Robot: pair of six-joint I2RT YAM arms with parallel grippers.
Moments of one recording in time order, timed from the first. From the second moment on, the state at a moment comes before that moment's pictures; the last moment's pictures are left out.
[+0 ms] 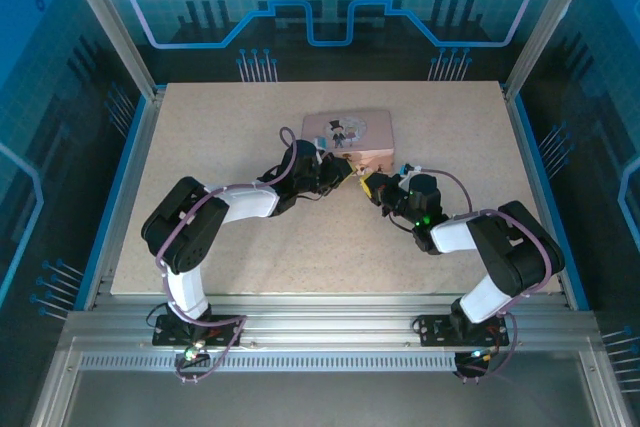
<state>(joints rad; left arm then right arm) -0.59 1.84 0.99 0.43 0.33 -1.24 0.40 1.59 0.43 0.93 -0.34 1.51</state>
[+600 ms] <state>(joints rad) -0.59 1.84 0.99 0.44 0.34 -1.24 0.40 1.56 0.43 0.91 -0.34 1.48</state>
